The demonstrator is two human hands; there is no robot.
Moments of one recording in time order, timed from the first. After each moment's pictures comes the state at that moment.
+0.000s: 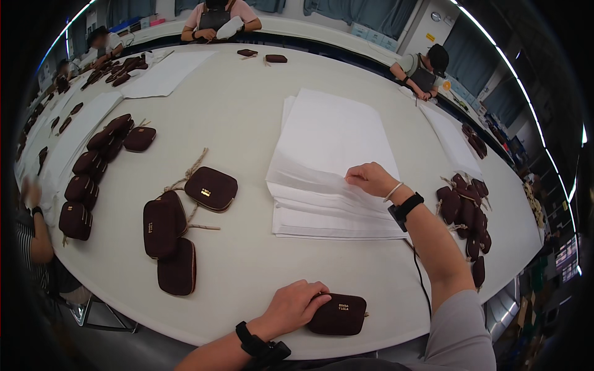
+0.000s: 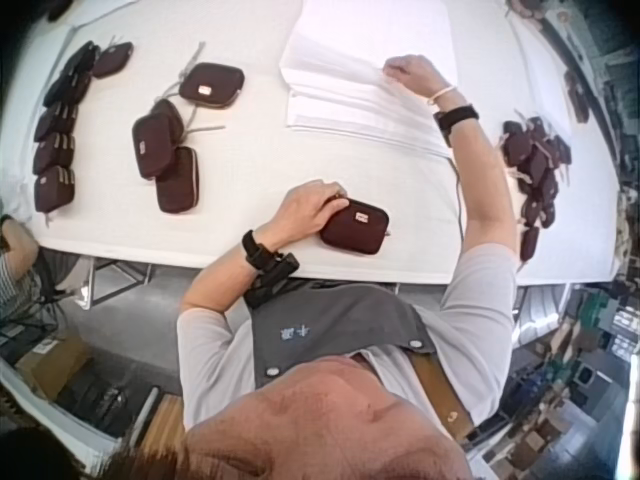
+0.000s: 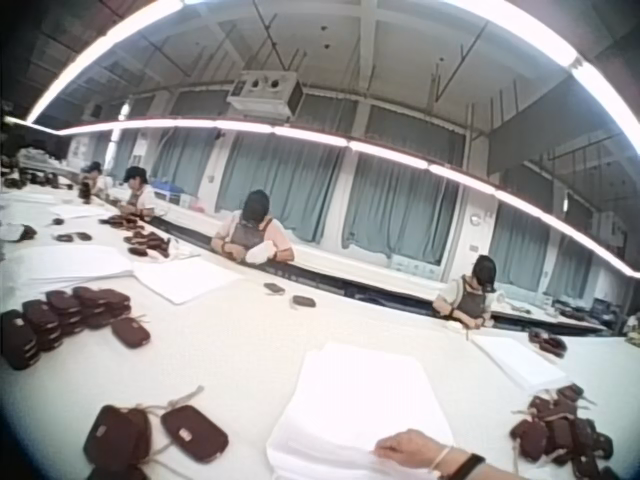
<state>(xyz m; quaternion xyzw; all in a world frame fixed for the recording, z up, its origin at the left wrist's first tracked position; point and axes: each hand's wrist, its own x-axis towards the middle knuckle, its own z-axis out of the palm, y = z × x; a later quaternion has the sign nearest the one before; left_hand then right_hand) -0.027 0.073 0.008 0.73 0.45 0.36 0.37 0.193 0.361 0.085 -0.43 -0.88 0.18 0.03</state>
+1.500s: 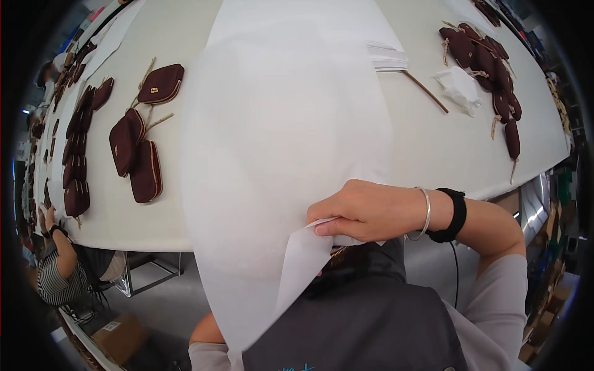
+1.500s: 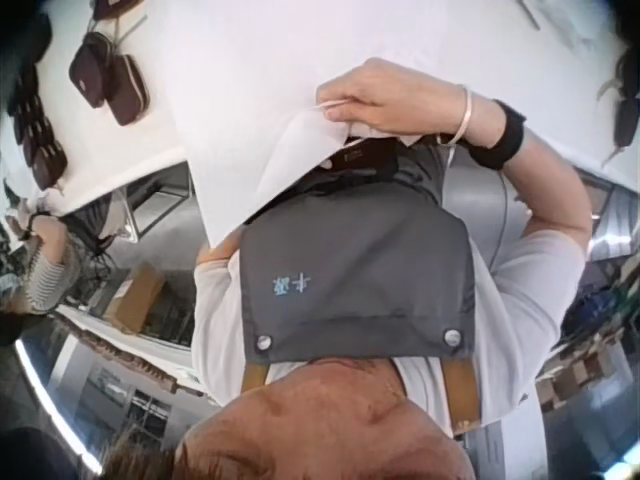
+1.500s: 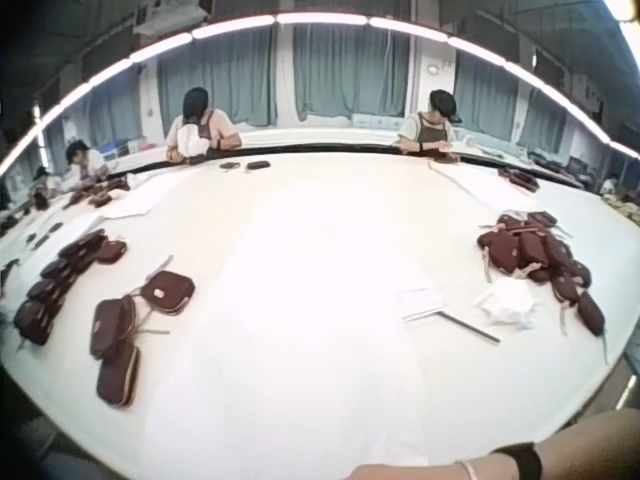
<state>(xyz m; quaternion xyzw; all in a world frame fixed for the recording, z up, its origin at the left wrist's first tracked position) -0.010 -0.077 -0.020 0.68 0.45 0.41 0.40 0.210 0.052 0.077 -0.22 -0.79 0.57 0.00</state>
